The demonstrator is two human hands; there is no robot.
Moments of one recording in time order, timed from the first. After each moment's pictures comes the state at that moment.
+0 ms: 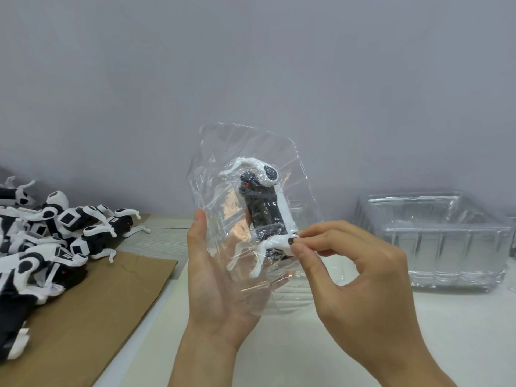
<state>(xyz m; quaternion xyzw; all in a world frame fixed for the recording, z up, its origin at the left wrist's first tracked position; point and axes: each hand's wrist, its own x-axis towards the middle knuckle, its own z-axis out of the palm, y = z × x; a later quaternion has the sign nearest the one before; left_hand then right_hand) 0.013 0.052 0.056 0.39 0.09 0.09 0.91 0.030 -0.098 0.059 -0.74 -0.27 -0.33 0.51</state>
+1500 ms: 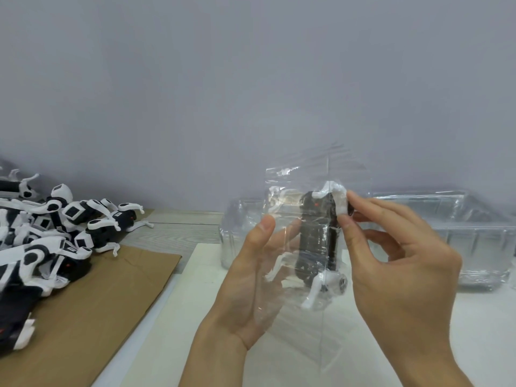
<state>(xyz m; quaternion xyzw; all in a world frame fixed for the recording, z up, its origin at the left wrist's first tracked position) 0.016 0.041 0.053 0.46 0.01 -0.07 0.88 0.036 -0.106 0.060 -0.69 -0.17 -0.39 0.58</state>
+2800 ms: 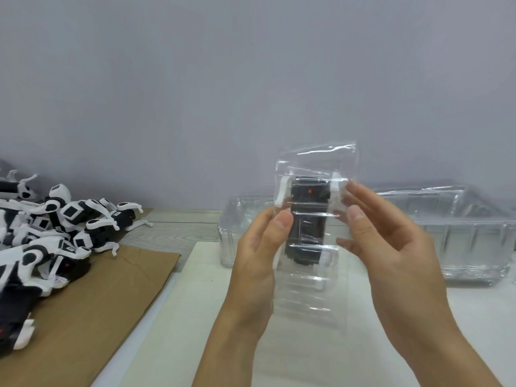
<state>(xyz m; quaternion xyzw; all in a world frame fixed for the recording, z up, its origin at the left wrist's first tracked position) 0.022 0.030 0.050 0.65 -0.07 0.12 0.75 0.038 -0.112 0.064 -0.61 -0.14 -0.16 0.76</state>
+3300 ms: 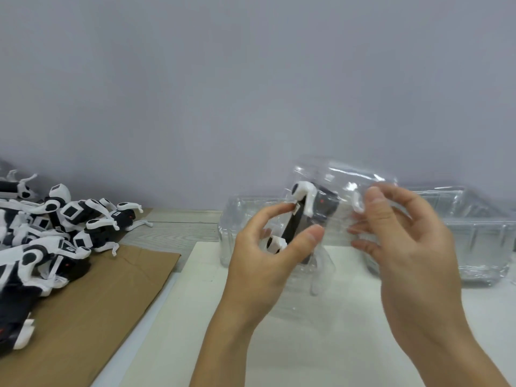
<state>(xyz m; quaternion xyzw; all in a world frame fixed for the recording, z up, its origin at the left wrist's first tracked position) 0.023 0.036 0.054 0.75 0.00 0.15 0.64 0.035 -0.112 0.075 -0.59 -0.07 -0.19 0.78</state>
